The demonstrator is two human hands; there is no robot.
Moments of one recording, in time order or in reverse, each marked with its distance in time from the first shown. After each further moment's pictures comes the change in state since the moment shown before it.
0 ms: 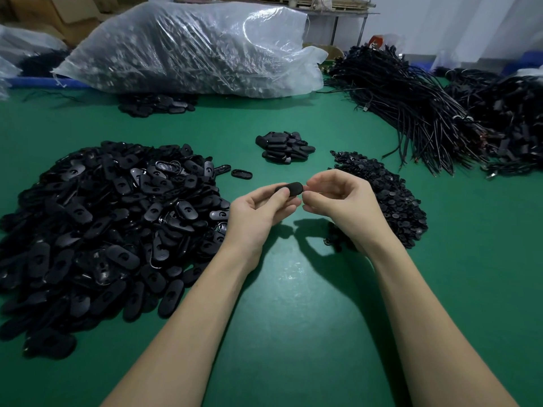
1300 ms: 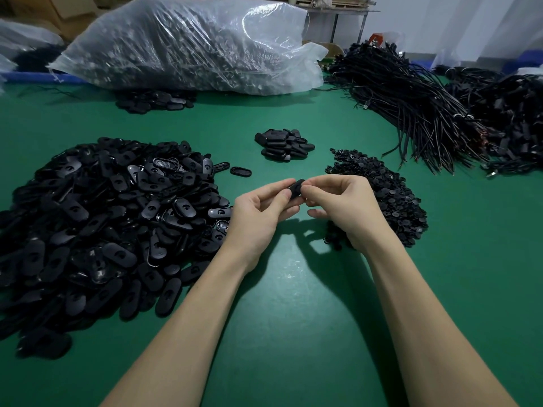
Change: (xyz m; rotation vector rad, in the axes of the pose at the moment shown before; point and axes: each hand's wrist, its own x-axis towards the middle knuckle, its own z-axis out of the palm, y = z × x) left_hand -0.004 -0.001 0.002 0.101 -0.090 0.075; right_hand 0.002 -0.006 0.007 -0.090 0.077 0.126
